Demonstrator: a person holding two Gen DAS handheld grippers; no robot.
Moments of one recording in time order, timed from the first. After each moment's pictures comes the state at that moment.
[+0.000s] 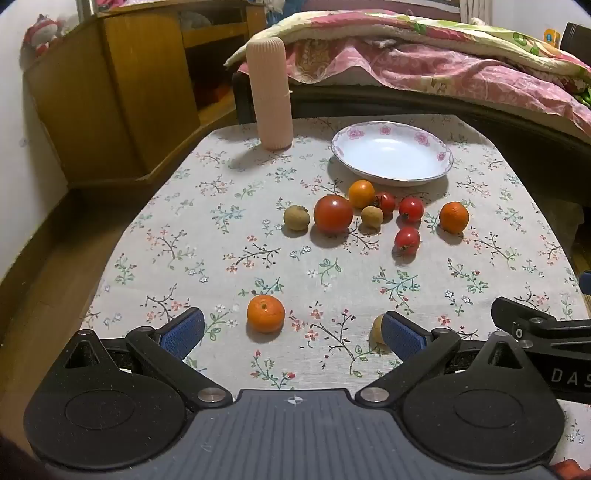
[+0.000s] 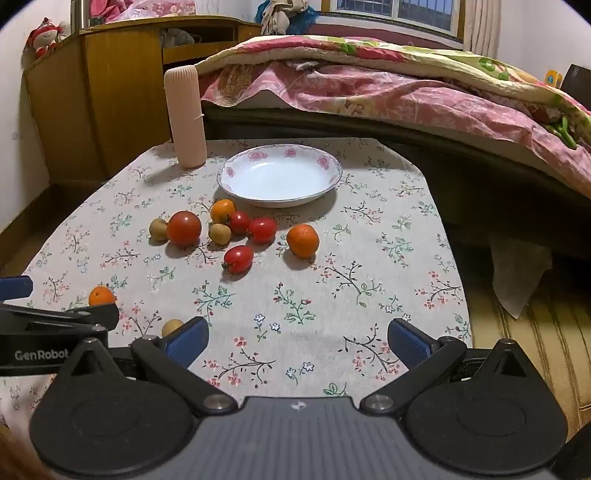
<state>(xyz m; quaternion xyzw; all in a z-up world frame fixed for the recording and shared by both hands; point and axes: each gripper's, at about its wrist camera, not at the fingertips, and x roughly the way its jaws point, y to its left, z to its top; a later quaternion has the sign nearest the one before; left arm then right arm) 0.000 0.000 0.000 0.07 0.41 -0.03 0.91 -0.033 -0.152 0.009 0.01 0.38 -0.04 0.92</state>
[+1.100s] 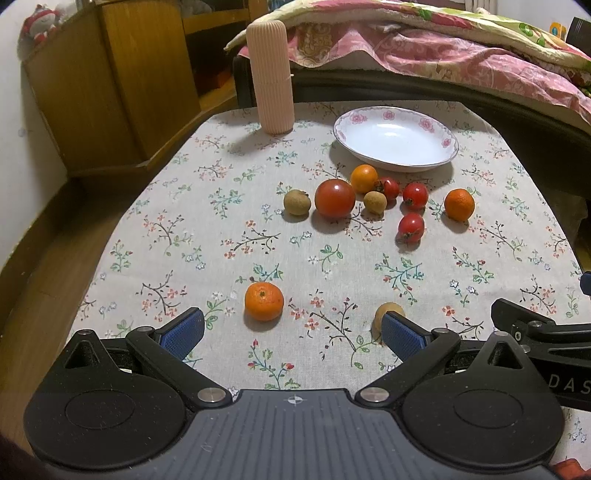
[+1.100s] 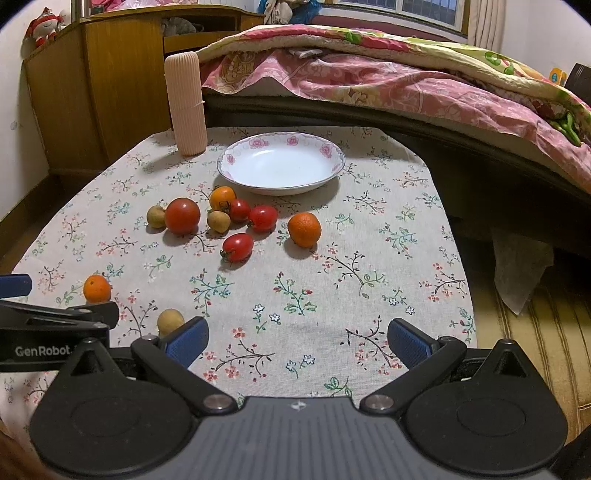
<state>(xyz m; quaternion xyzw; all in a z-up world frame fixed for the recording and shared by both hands) 0.003 -0.001 -0.008 0.07 0.43 -0.02 0.90 -0.029 -0.149 0.001 0.01 0.39 -0.04 0.92</state>
